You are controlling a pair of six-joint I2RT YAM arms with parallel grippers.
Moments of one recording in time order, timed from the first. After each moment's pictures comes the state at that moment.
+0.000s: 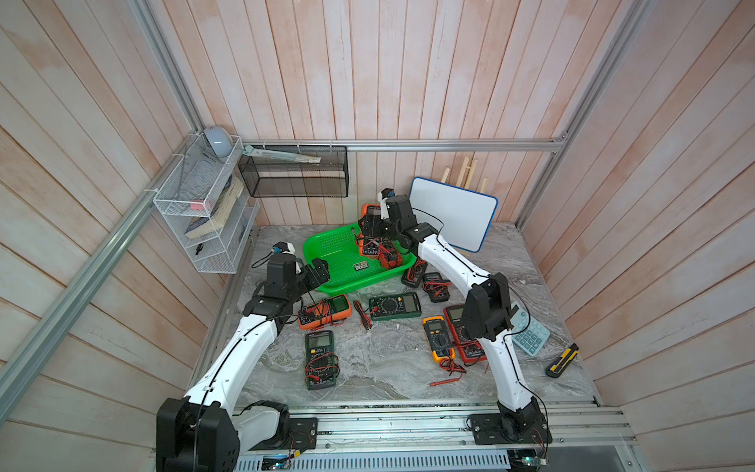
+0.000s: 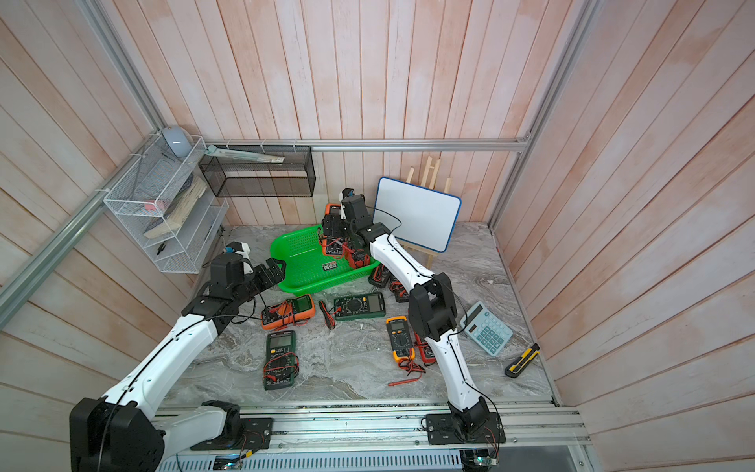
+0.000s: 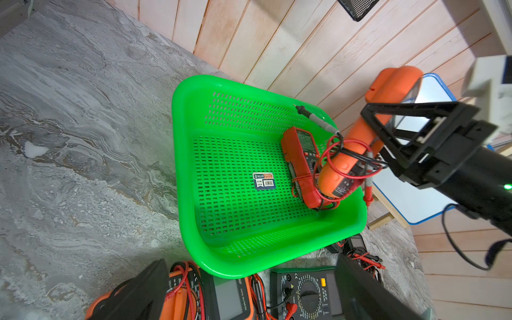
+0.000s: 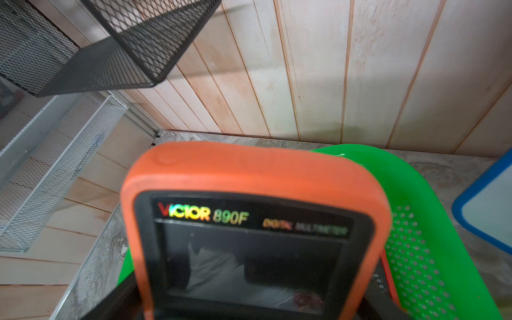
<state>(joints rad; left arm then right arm) -0.17 1.19 0.90 -0.25 0.08 -0.59 0.61 2.36 2.27 -0.37 -0.07 0.41</state>
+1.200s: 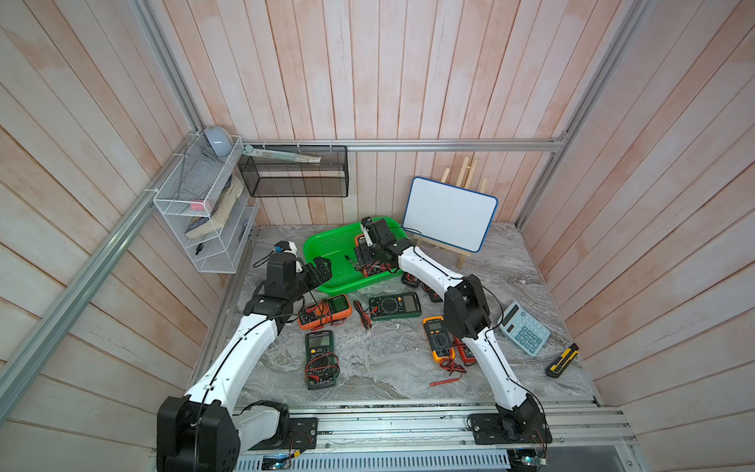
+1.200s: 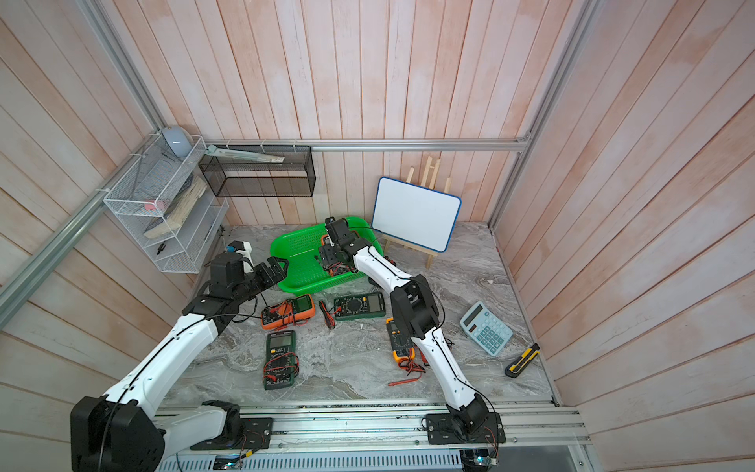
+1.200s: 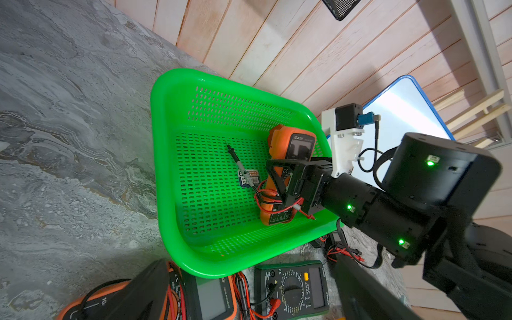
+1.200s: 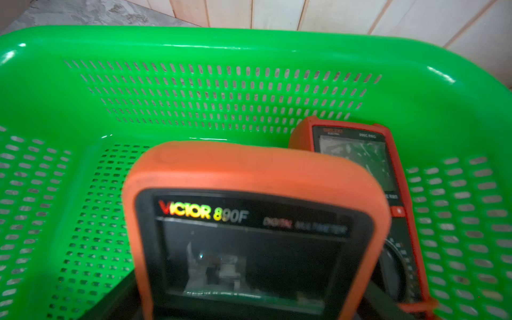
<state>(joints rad) -0.17 1.20 0.90 -0.21 0.14 -0.63 0.68 2.52 2.30 -0.53 0.13 0.14</state>
